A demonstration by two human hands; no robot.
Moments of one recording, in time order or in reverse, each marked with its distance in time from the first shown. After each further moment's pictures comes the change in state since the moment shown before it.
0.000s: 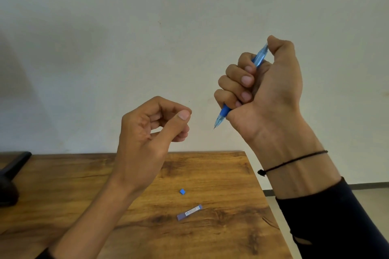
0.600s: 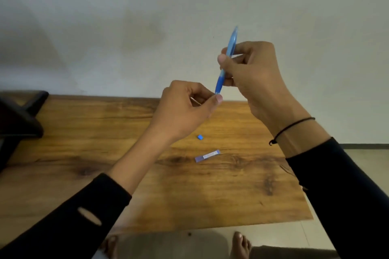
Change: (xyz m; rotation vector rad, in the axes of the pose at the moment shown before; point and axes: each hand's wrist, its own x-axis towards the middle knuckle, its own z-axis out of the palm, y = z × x) left_hand -0.021 -0.076 0.005 0.312 -0.178 -0.374; right_hand 0.027 0.094 -0.067 -1.134 0.068 -0.204
